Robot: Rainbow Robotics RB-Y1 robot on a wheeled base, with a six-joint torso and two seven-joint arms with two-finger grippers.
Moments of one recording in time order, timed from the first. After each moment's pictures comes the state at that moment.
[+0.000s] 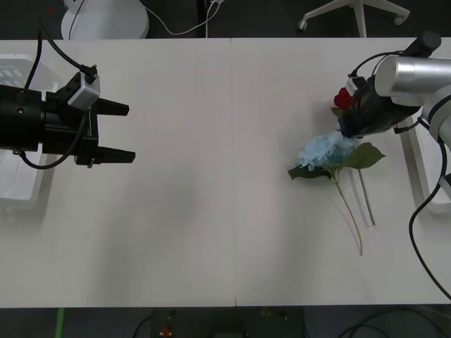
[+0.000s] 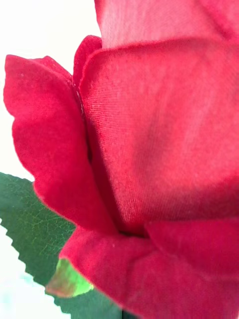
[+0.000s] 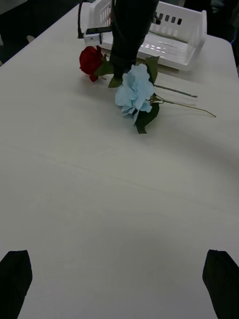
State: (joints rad) right arm -1.08 -0.54 0.38 -0.45 -0.82 1.04 1.82; left arm -0.38 0.74 0.05 -1.66 1.64 1.36 -2.71
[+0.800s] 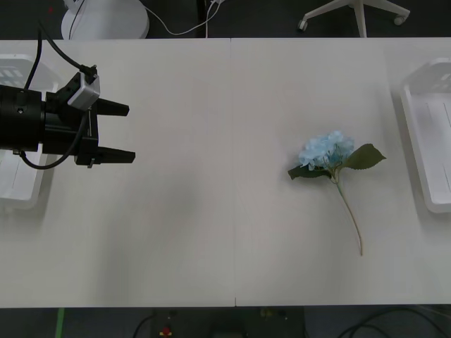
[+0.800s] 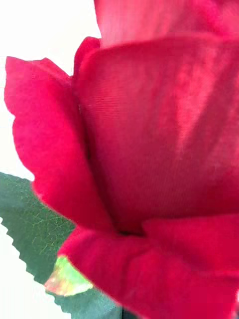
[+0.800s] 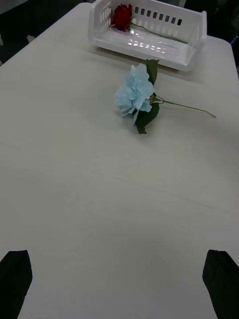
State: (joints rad) right arm -1.12 -0.97 0.38 -0.65 -0.38 1.14 2.05; left arm -0.39 0.74 0.05 -1.66 1.64 1.36 -2.71
